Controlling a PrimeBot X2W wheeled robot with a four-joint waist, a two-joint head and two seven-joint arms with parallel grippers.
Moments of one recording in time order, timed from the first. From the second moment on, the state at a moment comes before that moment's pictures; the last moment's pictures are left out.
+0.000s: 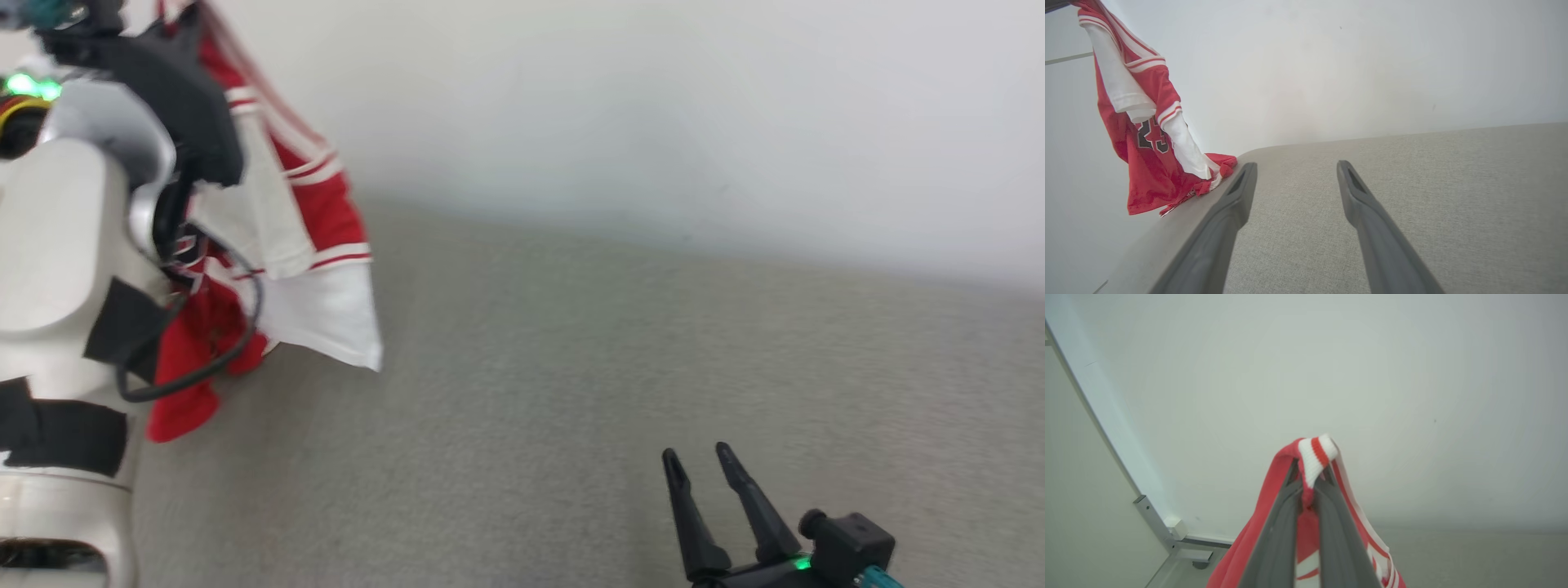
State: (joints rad) left arm -1.15 0.26 -0.22 0.84 -0.31 -0.13 0.17; right arm 0.01 -0.05 0.24 0.15 0.38 0.13 -0.22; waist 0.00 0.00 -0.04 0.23
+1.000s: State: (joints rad) left arm -0.80 0.16 -0.40 0.56 -0.58 -0.10 0.09; right arm 0.02 -0.05 0.14 0.08 0.31 0.13 -0.15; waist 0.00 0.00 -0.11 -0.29
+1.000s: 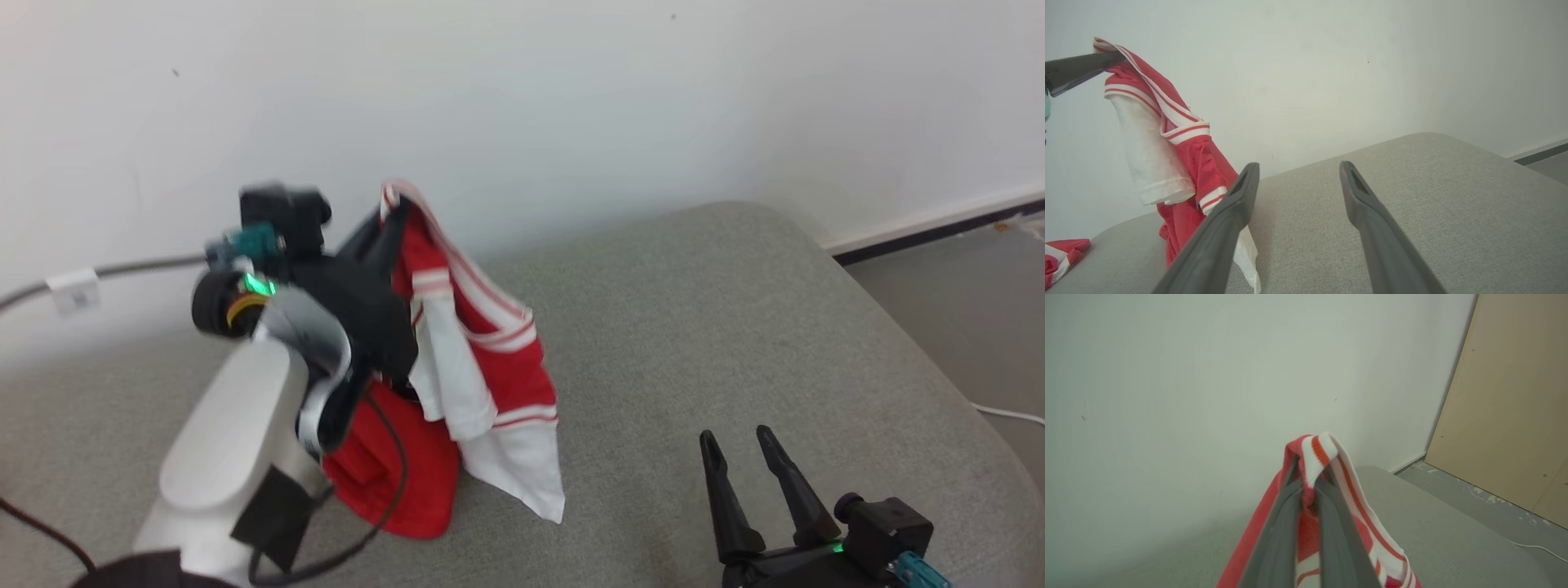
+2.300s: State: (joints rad) left arm 0.05 0.18 -0.22 0.16 -0.39 0.01 -0.26; right arm 0.11 -0.05 -0.03 0.06 0.22 0.13 -0.06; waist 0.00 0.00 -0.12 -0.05
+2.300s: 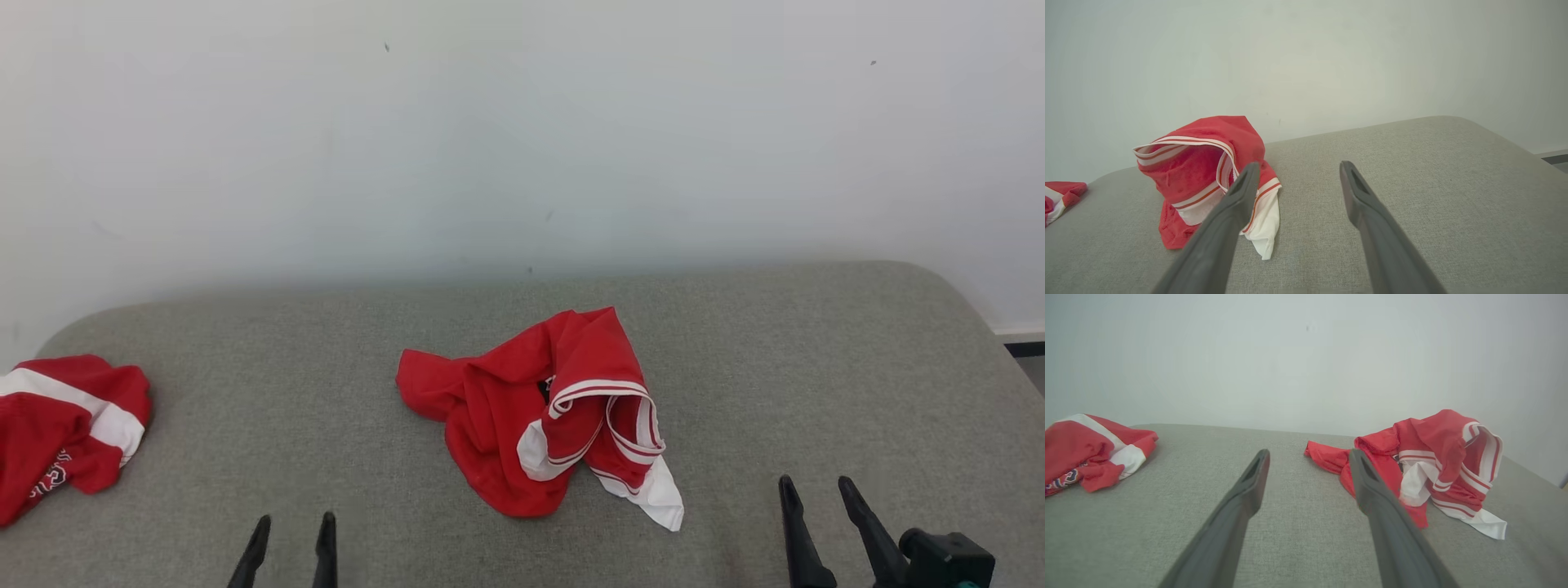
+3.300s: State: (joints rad) left arm 0.16 0.23 -0.11 0.30 -0.37 -0.05 -0.24; right arm 0.17 -0.05 -0.05 0.11 0.19 0.13 0.01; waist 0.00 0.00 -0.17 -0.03
